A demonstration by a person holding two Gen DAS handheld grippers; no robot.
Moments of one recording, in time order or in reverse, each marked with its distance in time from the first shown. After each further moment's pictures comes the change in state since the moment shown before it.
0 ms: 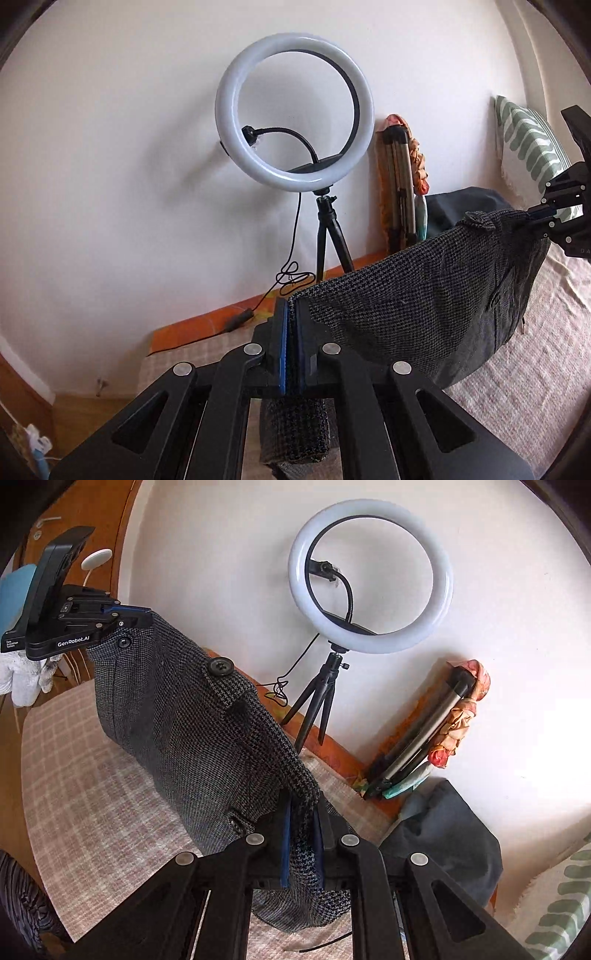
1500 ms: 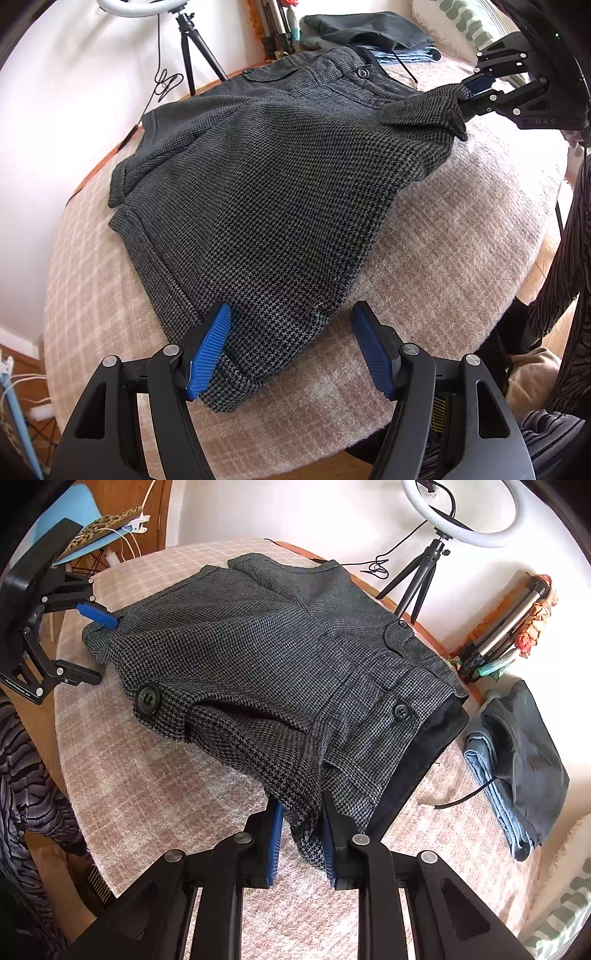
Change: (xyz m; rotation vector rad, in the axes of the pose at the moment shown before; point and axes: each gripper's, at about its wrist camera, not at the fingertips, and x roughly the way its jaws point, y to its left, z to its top) left arm -0.070 -0.133 -0.219 0.129 0.471 -0.189; right arm -0.002 0.104 -0.169 -0.112 0.244 0.135
